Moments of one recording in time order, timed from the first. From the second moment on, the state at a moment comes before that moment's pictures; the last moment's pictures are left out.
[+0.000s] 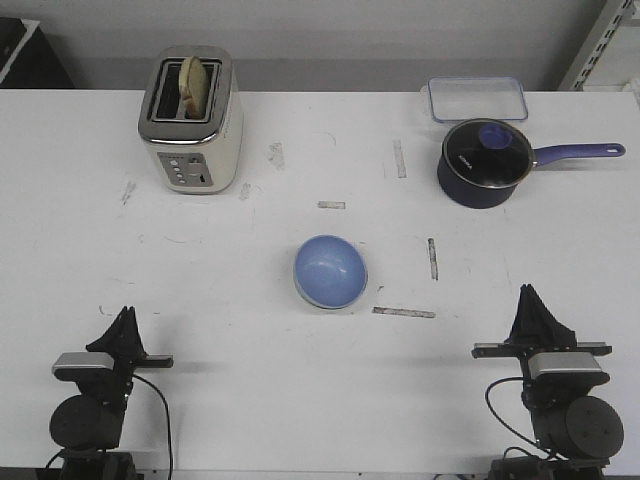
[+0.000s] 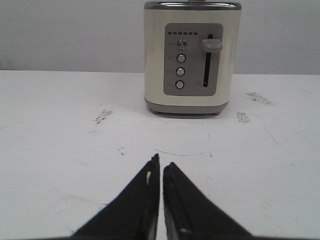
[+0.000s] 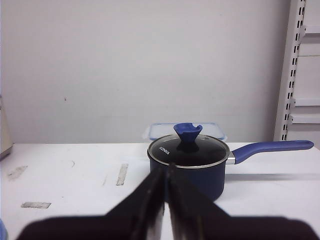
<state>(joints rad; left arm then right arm) -0.03 0.01 0.03 0.10 -0.06 -0.01 0.09 0.22 0.38 -0.05 0.05 0.03</state>
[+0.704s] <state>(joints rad) -0.03 0.01 0.03 0.10 -0.06 -0.01 0.09 0.22 0.38 -0.05 0.05 0.03</state>
